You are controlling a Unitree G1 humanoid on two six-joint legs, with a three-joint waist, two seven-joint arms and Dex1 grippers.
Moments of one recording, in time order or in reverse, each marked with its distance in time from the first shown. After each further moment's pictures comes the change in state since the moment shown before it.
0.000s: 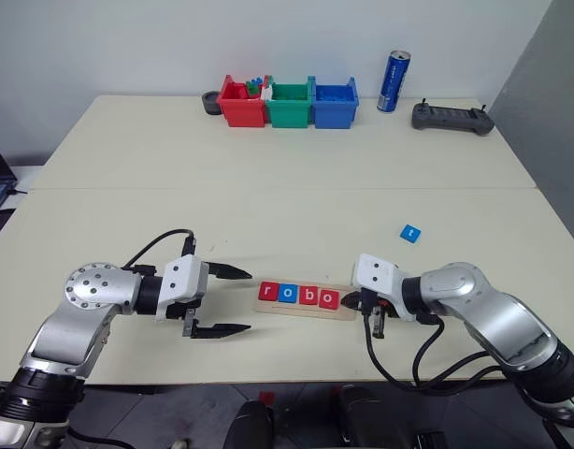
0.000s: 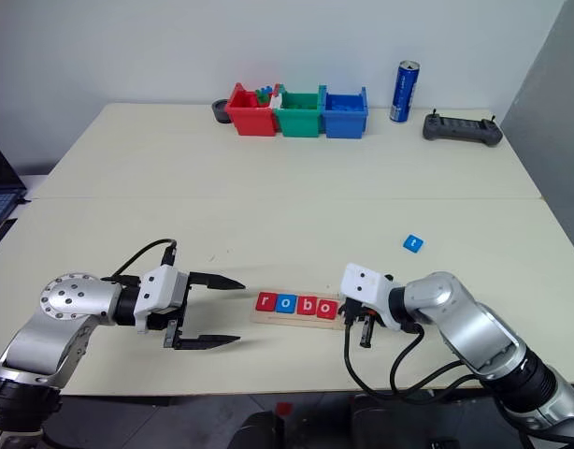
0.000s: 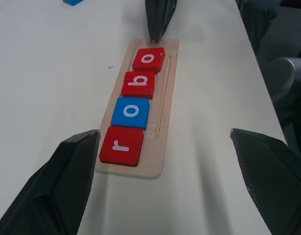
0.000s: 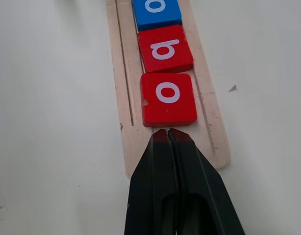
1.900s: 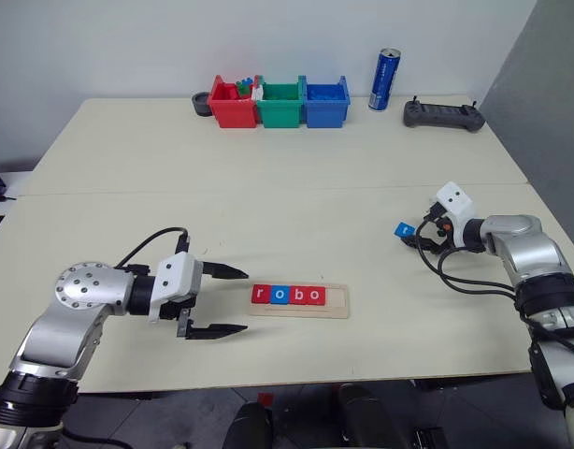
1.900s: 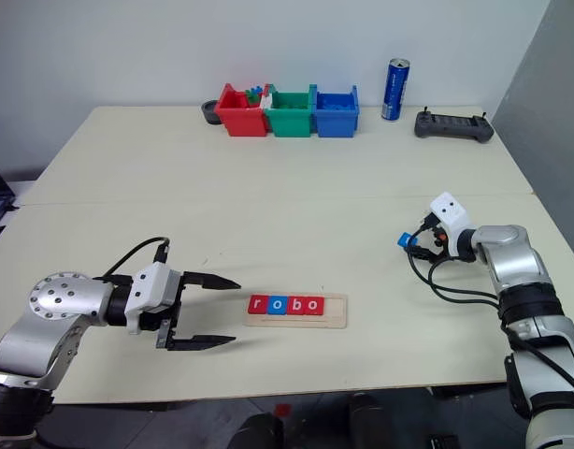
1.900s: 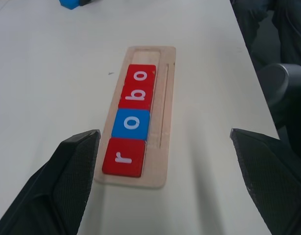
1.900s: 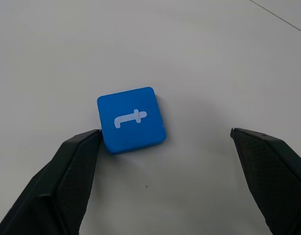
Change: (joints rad) left arm 0.037 0.033 0.052 -0.042 -0.021 0.049 -0.026; right arm -0.331 0.041 -0.311 1.116 -0.116 -0.462 0.037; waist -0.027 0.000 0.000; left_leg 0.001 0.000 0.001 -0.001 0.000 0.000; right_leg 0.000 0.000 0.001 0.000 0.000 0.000
